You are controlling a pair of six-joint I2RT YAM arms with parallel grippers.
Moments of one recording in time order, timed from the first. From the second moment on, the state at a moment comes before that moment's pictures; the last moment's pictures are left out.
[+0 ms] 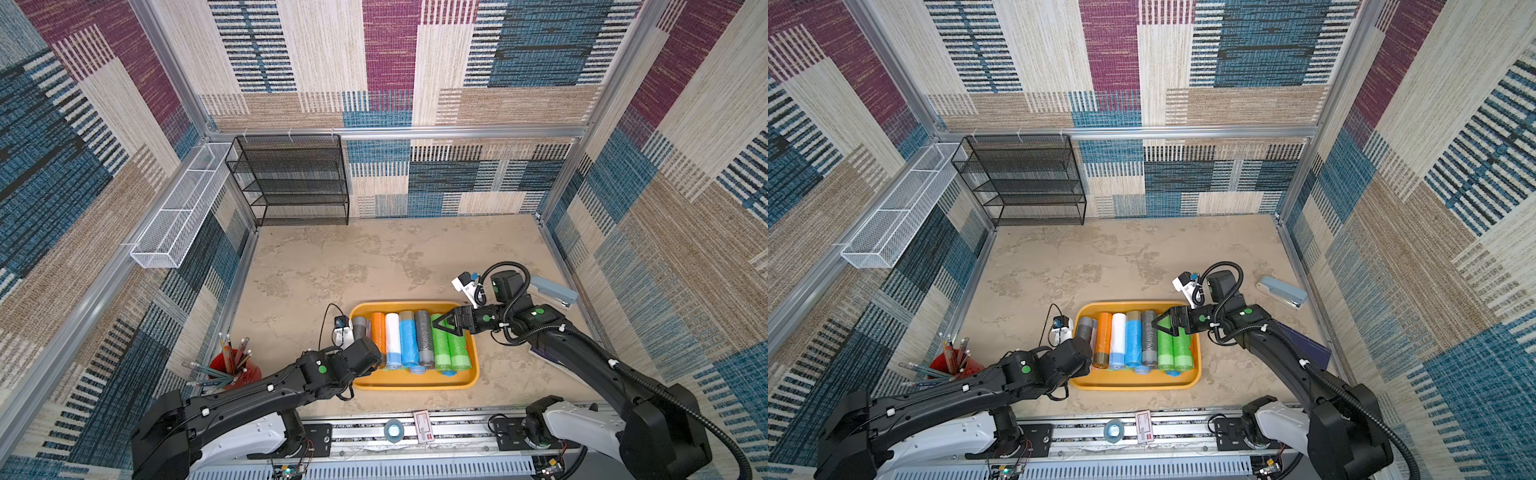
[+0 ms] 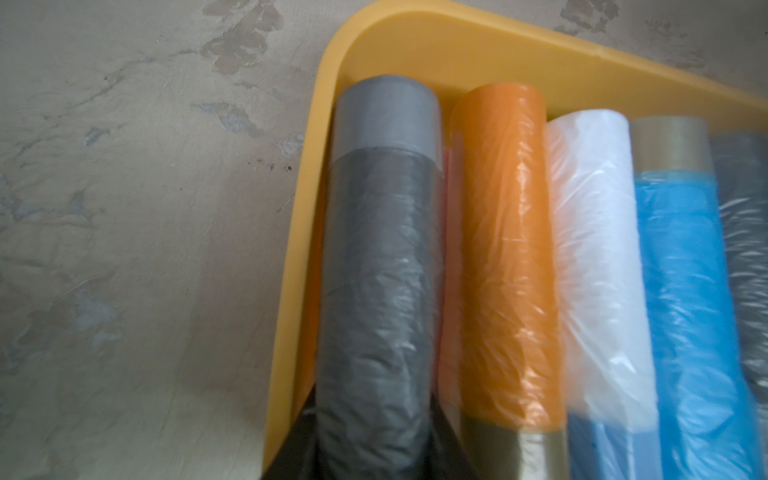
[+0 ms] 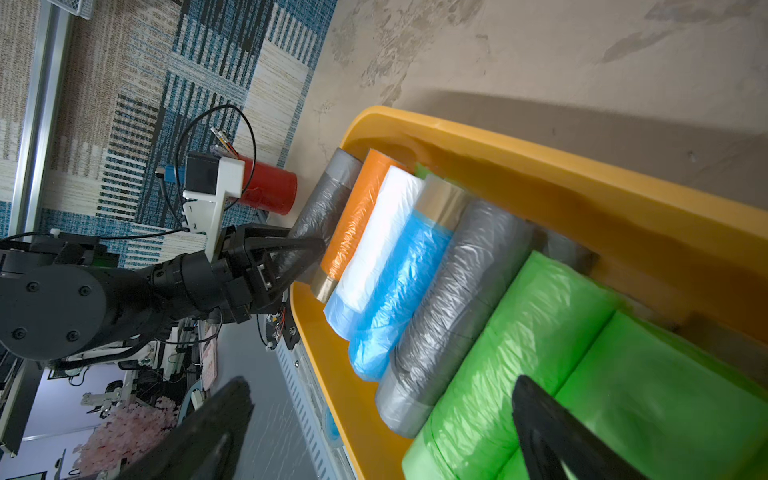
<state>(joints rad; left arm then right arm) -1.03 1.03 0.56 -0.61 -0.46 -1.07 0.36 1.15 0.73 -0.41 -0.83 0.33</state>
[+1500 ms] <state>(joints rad) -1.04 1.28 0.74 -0.67 -0.43 -0.99 0.36 1.25 0.94 -0.46 -0.76 0.36</state>
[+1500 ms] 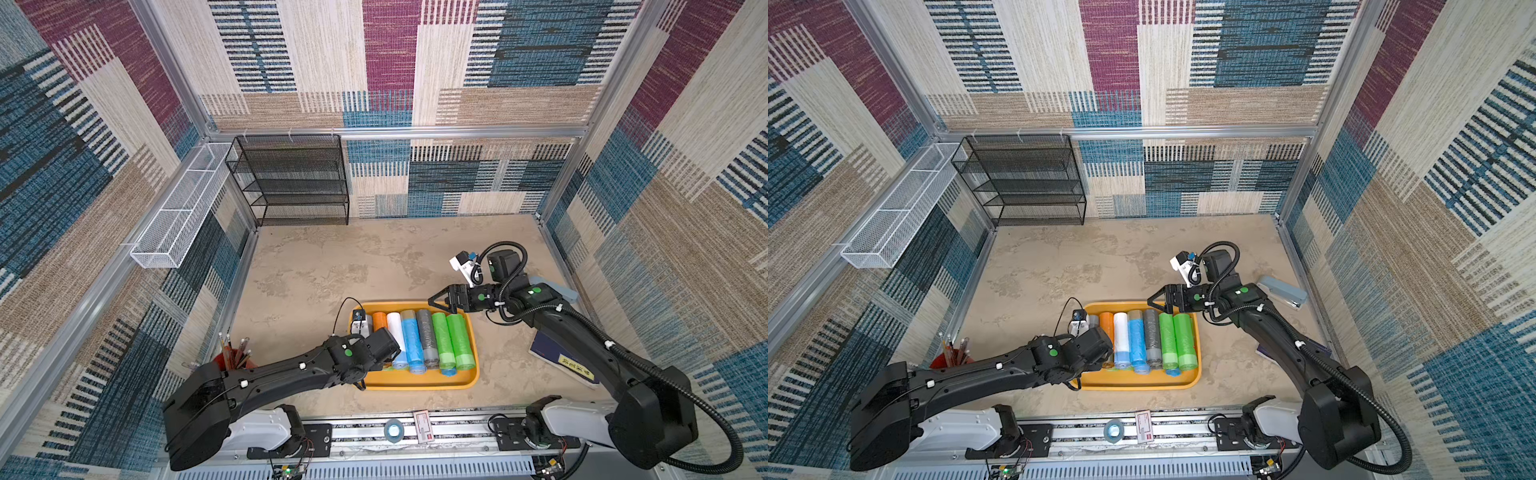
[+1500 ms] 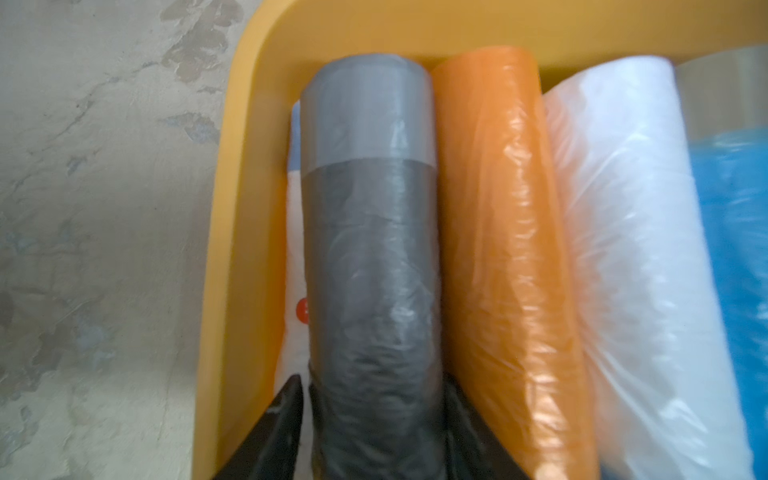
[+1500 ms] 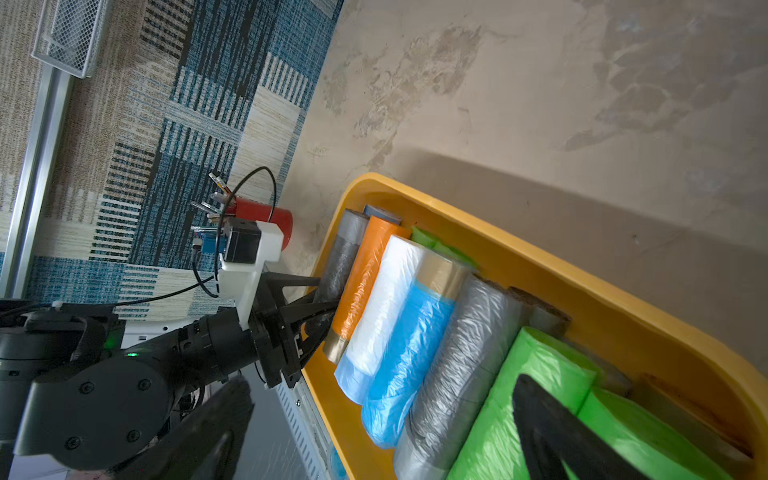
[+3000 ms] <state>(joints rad) -0.77 1.09 0.93 -0.75 -0.38 -0.66 0.28 1.18 0.87 -0.35 -0.65 0.43</state>
